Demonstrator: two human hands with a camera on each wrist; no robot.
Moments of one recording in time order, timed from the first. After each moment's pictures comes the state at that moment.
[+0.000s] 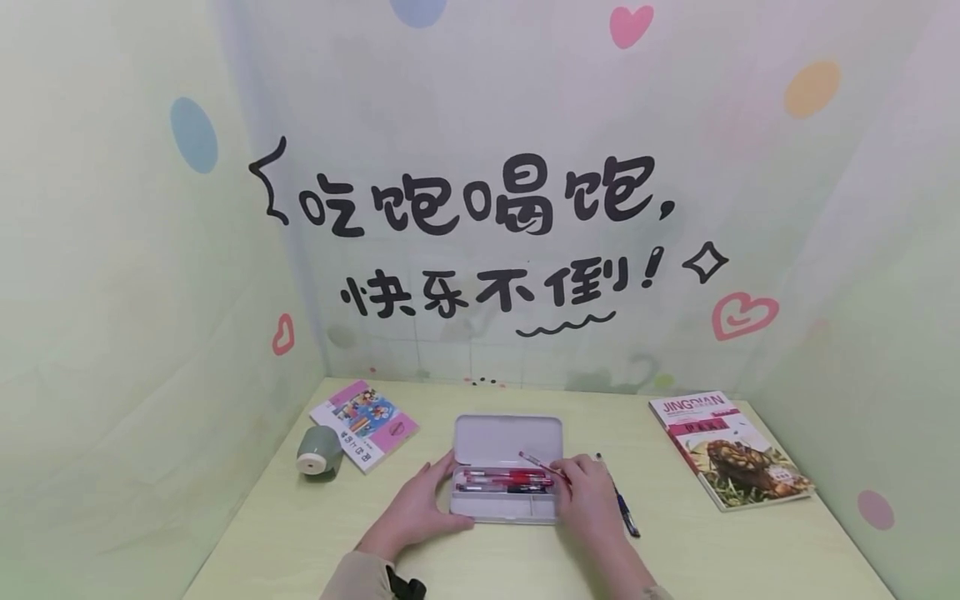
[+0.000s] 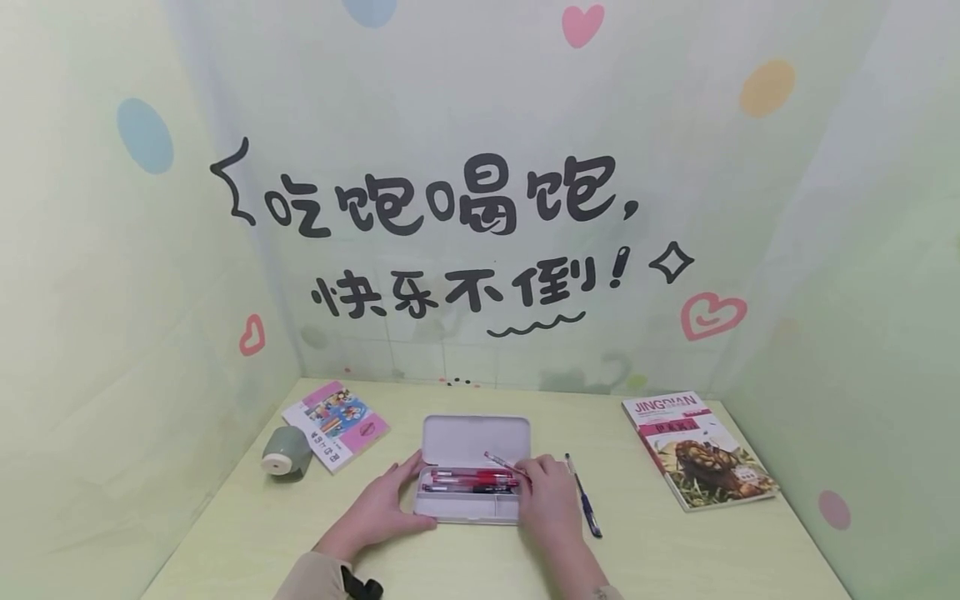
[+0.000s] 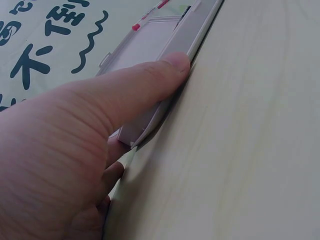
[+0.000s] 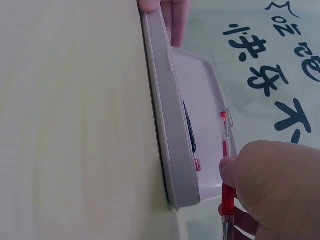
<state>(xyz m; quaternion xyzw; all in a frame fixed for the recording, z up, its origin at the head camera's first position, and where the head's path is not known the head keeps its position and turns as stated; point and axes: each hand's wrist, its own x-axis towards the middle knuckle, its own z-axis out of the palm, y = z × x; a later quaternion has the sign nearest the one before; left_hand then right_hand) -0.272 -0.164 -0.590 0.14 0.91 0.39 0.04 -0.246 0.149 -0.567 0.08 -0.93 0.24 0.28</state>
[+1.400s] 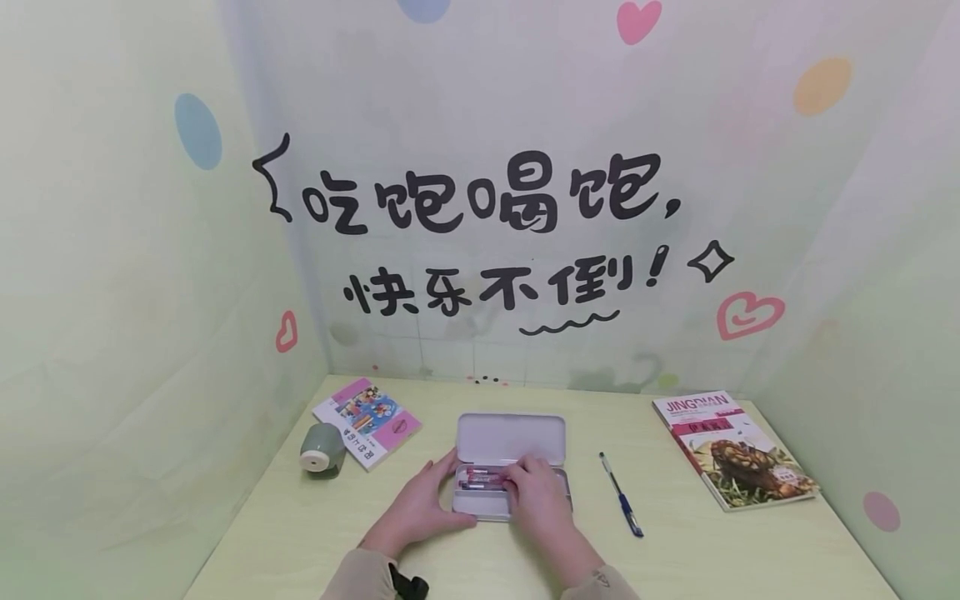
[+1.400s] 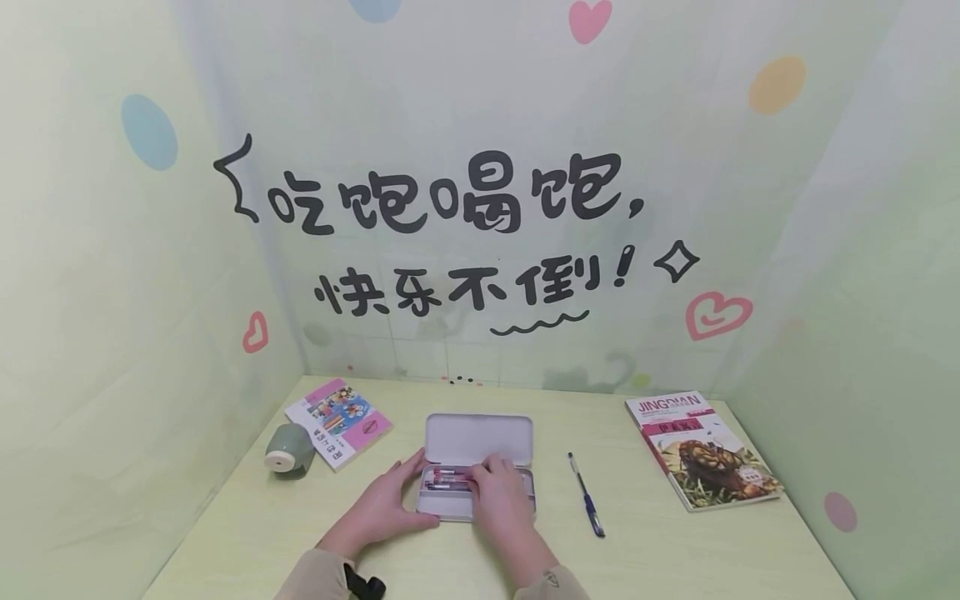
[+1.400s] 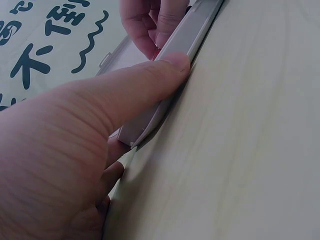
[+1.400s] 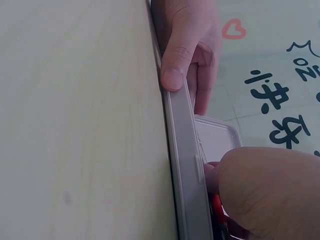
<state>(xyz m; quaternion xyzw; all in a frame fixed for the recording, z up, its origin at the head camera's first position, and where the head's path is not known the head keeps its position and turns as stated) -0.274 -0.164 -0.592 0.15 0.91 0.38 0.04 -0.254 0.081 -0.570 0.15 -0.95 0.18 0.22</state>
